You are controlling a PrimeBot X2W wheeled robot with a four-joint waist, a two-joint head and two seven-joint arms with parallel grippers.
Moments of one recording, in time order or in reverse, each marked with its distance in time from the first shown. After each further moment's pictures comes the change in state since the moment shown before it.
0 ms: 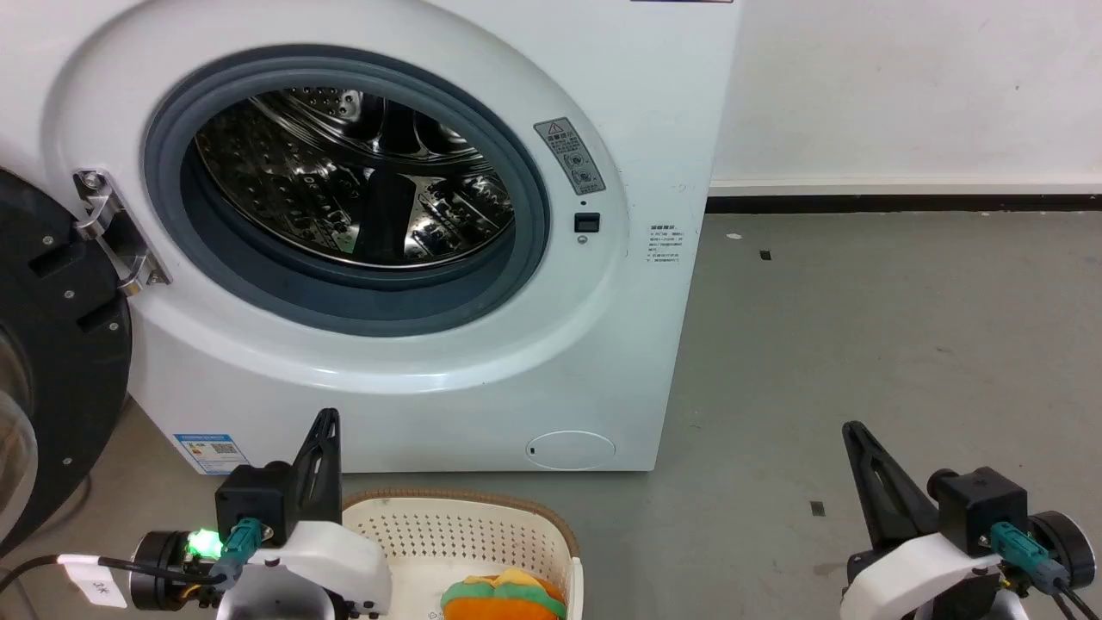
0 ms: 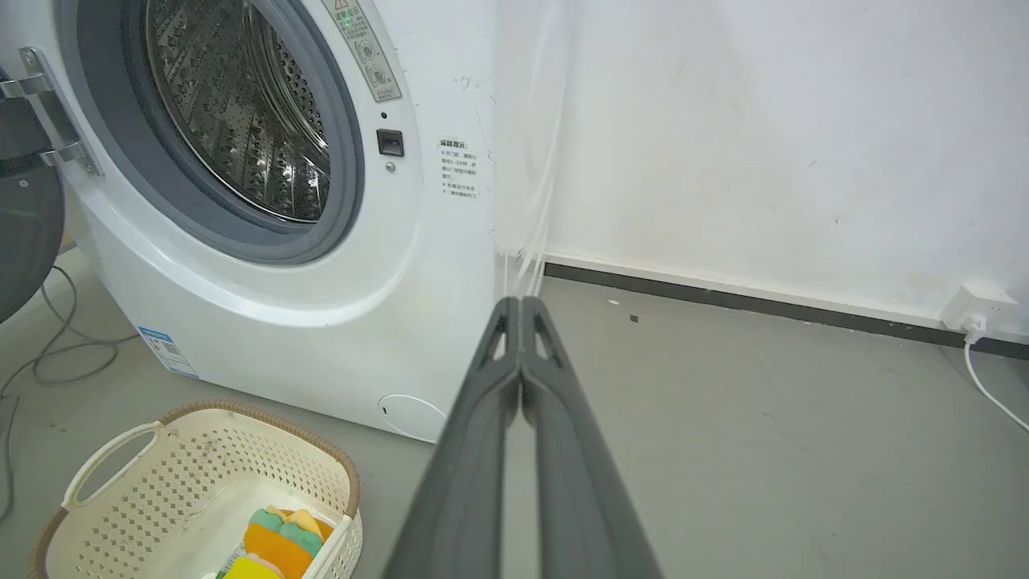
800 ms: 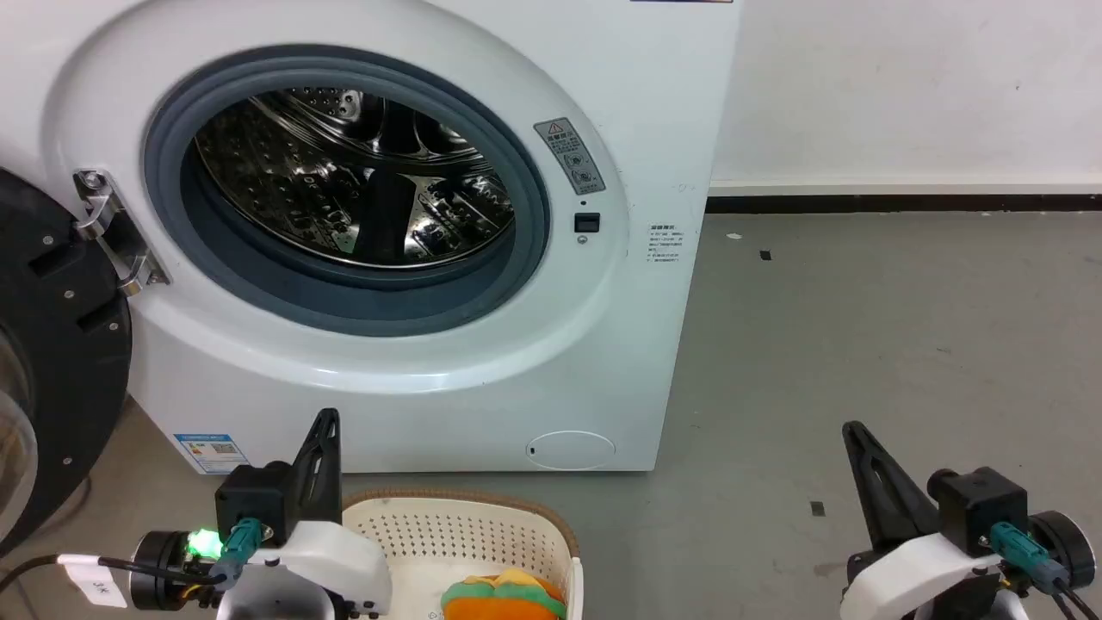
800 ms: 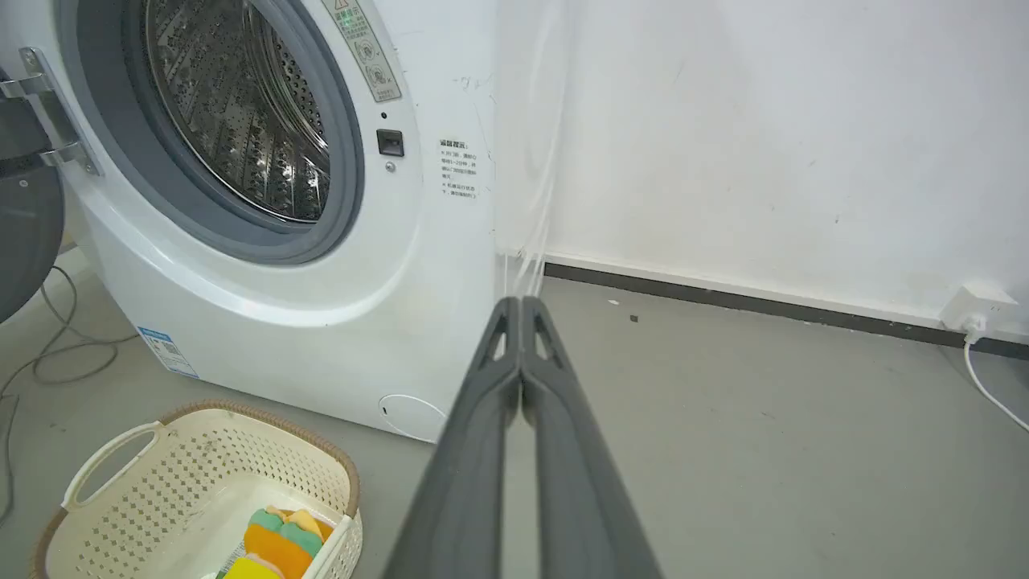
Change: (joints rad) left arm 0.000 0.000 0.000 0.000 0.000 0.000 0.000; right arm 0.000 0.000 0.000 0.000 0.000 0.000 0.000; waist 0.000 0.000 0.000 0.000
